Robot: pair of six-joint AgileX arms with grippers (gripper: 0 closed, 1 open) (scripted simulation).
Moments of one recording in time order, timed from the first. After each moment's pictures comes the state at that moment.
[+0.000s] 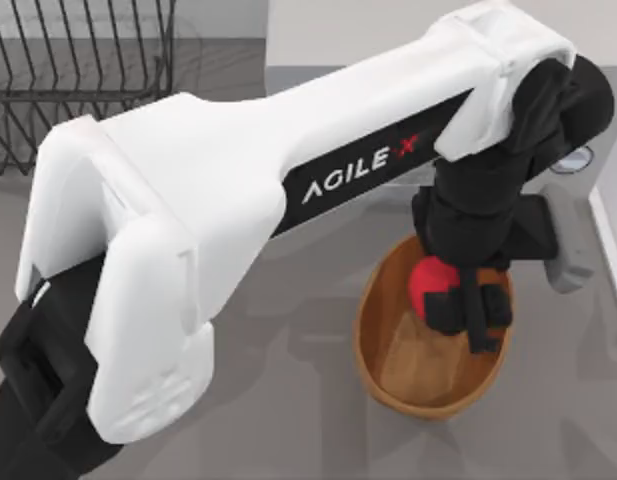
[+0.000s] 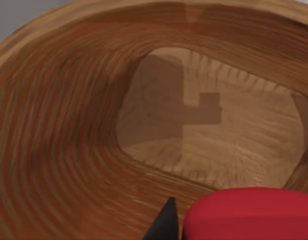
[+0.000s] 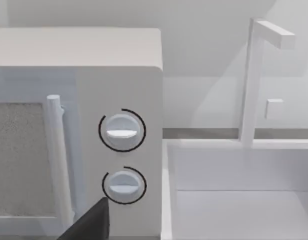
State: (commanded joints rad) left arm -0.96 2.40 2.28 -1.43 0.03 0.64; right arm 0.00 0.00 0.00 0.00 0.00 0.00
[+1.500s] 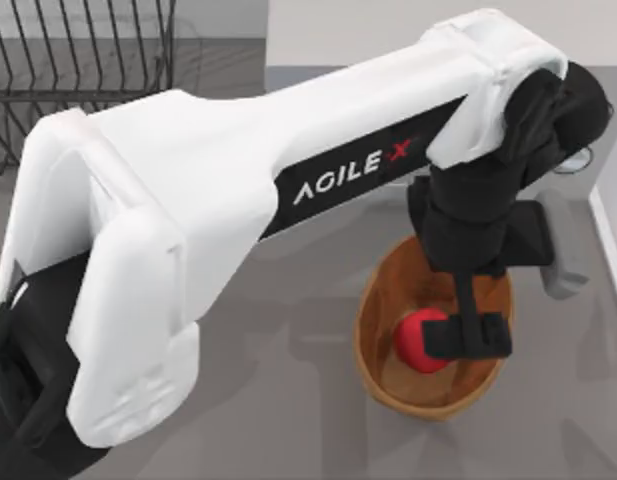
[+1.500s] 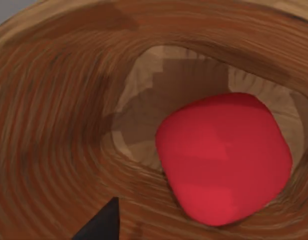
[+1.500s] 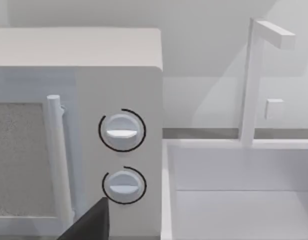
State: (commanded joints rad) left arm -0.96 2.37 2.20 -1.38 0.02 0.64; right arm 0.00 0.00 0.00 0.00 0.00 0.00
